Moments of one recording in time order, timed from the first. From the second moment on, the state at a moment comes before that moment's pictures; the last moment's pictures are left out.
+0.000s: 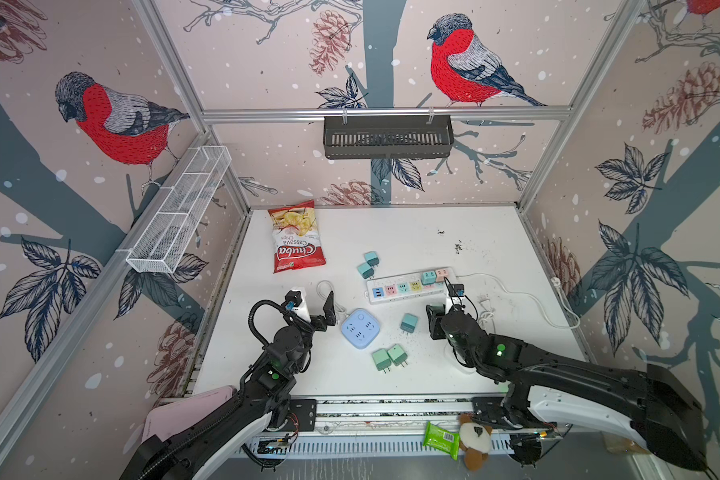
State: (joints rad) left arm -0.58 0.64 0.01 0.59 -0.40 -0.19; right arm 1.02 0.95 0.42 -0.06 0.56 0.64
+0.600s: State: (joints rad) left arm -0.58 0.68 0.01 0.60 -0.41 -0.20; right arm 0.98 0.96 0.59 0.11 0.55 0.33
